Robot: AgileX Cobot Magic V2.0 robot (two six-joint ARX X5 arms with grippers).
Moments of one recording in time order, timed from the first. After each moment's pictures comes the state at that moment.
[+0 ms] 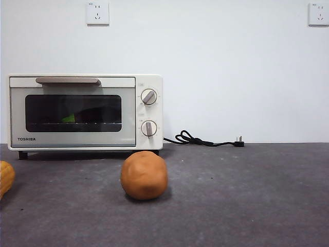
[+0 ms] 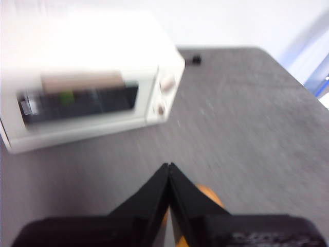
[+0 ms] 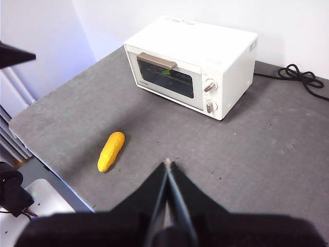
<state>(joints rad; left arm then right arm) 0.16 0.74 1.34 -1.05 0.58 0.05 0.78 0.91 1.85 -1.35 0.03 0.10</state>
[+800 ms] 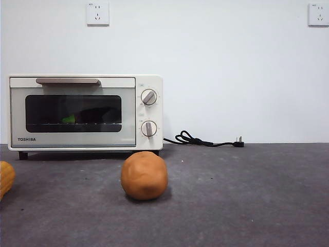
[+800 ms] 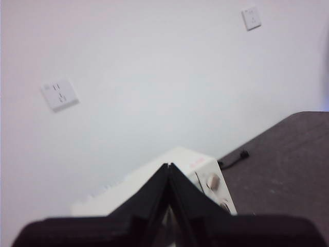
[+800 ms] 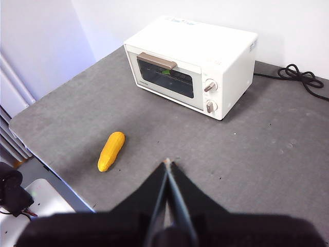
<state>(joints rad) 0.20 0.21 0.84 -0.45 0.61 0.26 0.78 0.91 1.85 -1.35 0.03 0.10</state>
